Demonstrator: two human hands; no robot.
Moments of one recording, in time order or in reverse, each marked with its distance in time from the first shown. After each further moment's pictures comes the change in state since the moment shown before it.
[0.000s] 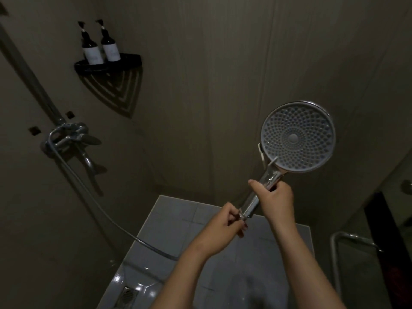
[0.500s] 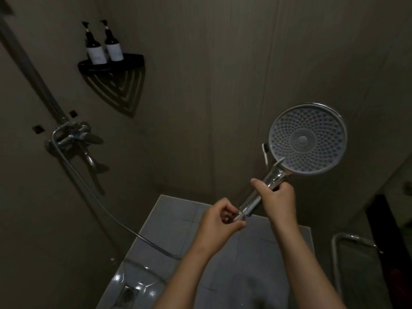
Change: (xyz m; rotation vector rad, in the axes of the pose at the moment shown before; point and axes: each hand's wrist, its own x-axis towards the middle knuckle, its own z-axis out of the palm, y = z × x) left_hand -0.005 0.003 -0.004 0.036 0.254 0.126; right_hand 0.000 0.002 0.000 0.055 0.016 0.013
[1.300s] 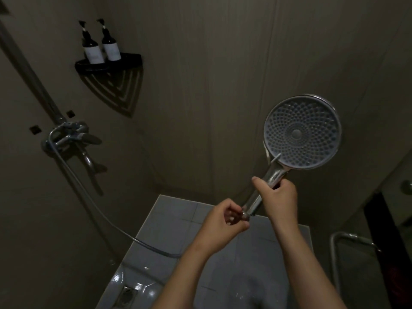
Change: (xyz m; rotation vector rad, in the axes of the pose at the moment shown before) left_hand 0.002 0.007 0.005 -0.017 -0.099 -0.018; right_hand -0.006 -0.014 -0.004 -0.049 0.023 -0.040
